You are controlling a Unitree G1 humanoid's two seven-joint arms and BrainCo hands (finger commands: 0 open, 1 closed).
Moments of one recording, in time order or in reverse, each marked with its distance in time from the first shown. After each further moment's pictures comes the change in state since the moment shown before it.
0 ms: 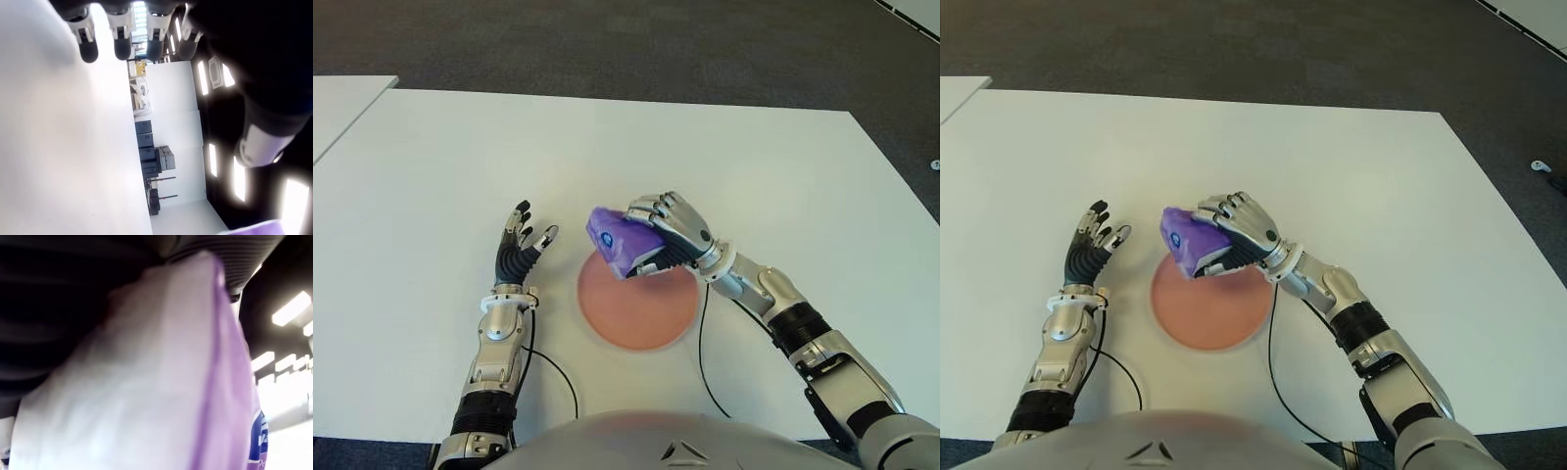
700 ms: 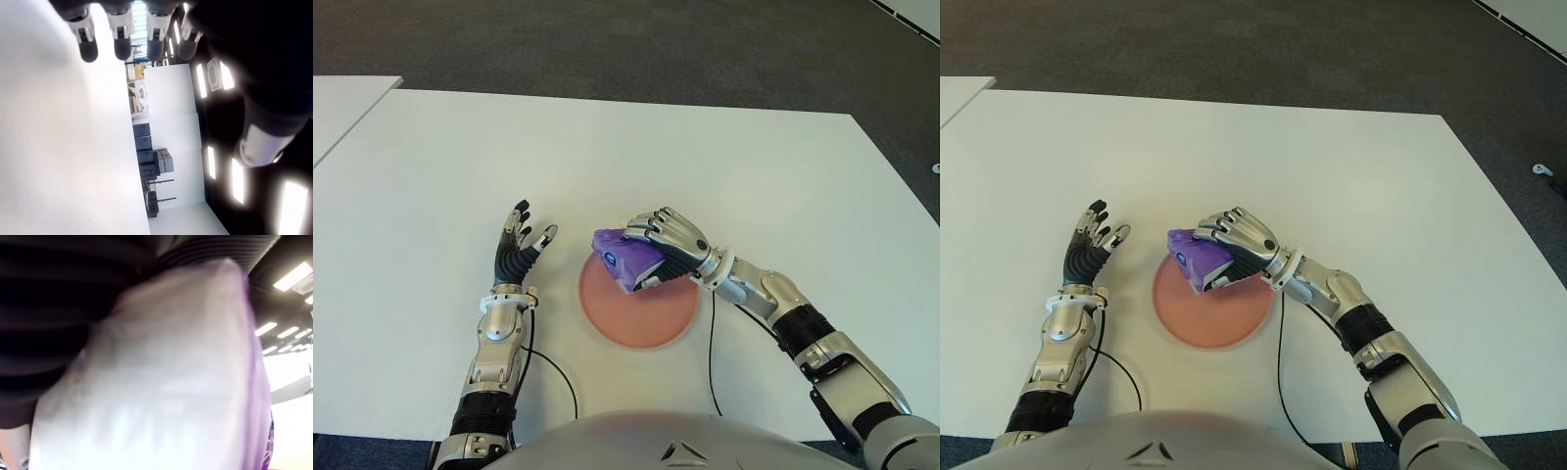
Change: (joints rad) left arm 0.001 0.001 0.002 -0.009 -0.001 0.001 0.002; right arm -0.003 -0.024 0.005 0.011 0.010 -0.017 0.092
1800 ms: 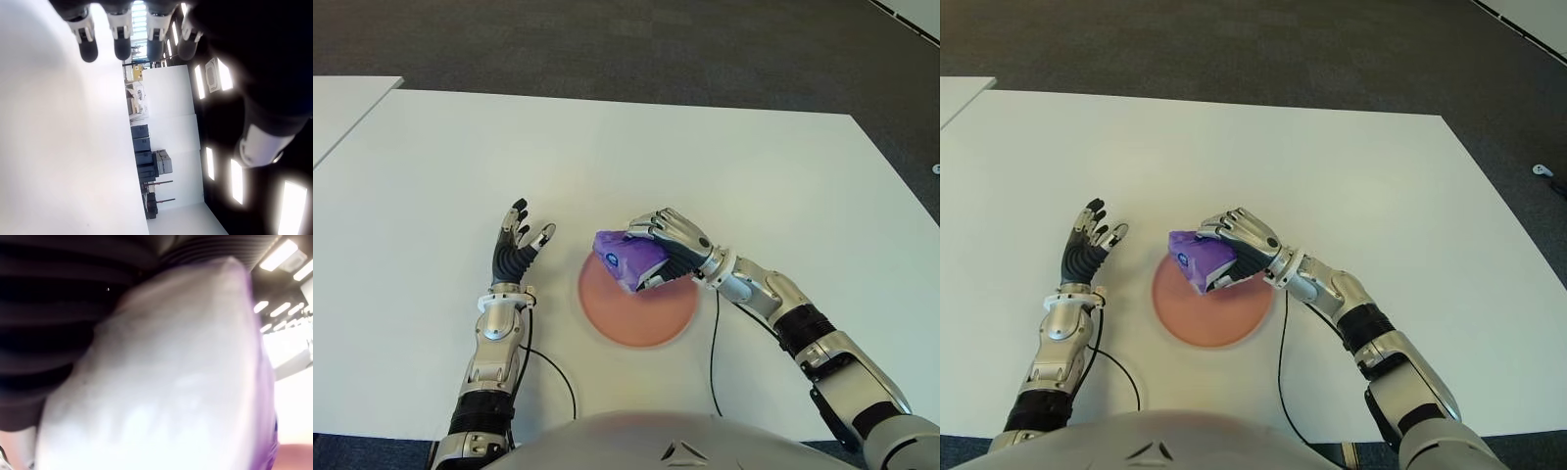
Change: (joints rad) left arm -0.008 0.009 0.006 0.001 0.000 -0.004 0.000; right arm 0.000 0.001 0.002 0.061 0.195 -0.131 0.174
